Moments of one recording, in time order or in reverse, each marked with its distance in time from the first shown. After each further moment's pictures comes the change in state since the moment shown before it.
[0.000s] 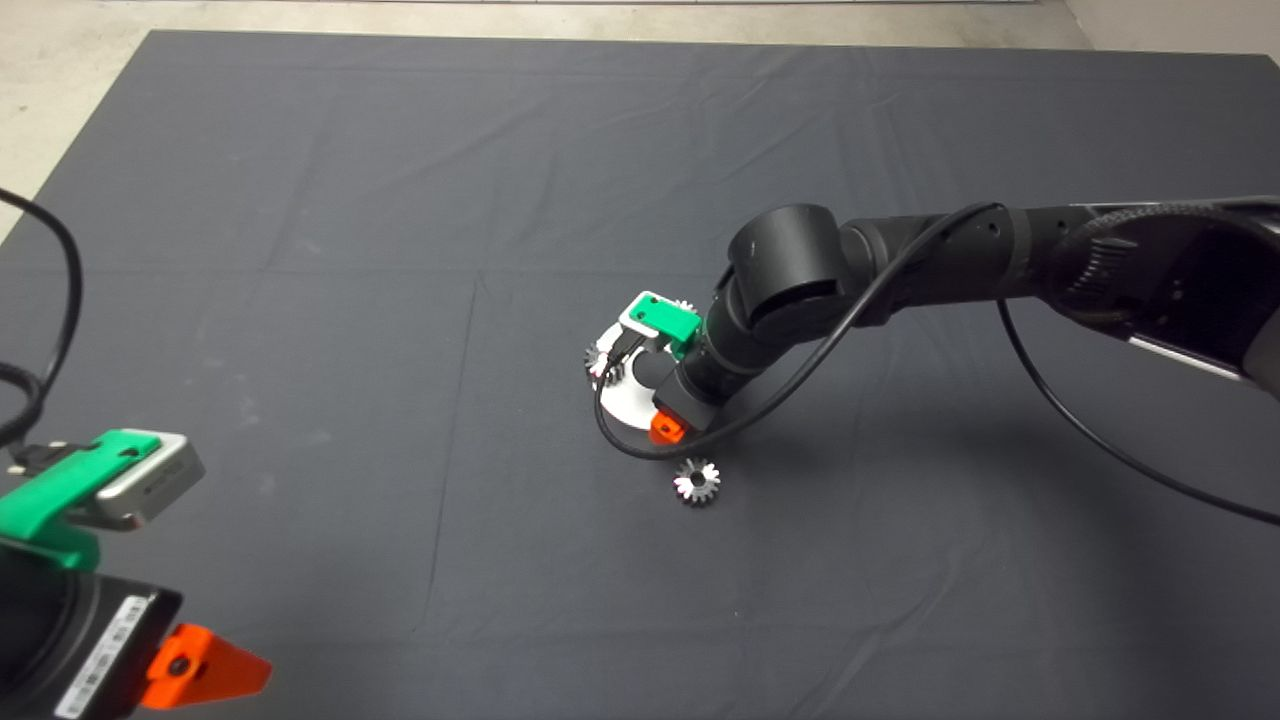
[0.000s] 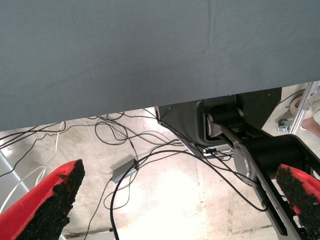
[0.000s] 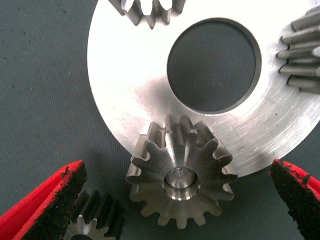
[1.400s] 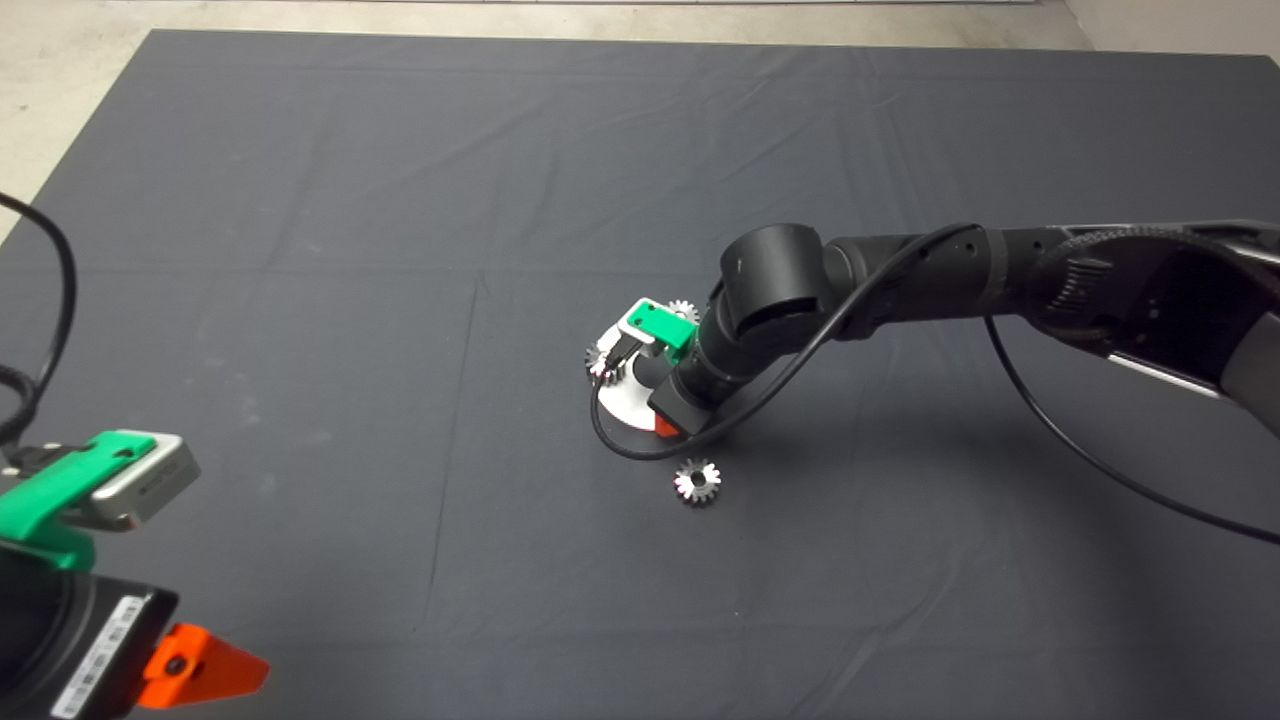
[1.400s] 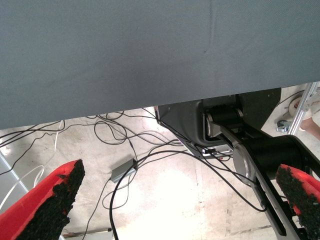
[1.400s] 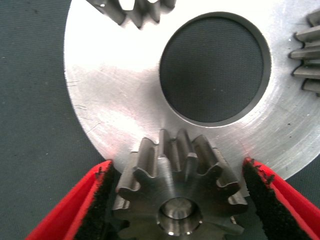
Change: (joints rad) left arm 0.000 -0.009 0.000 0.000 0.000 0.000; right arm -0.039 0.010 -0.045 -0.039 0.001 0.003
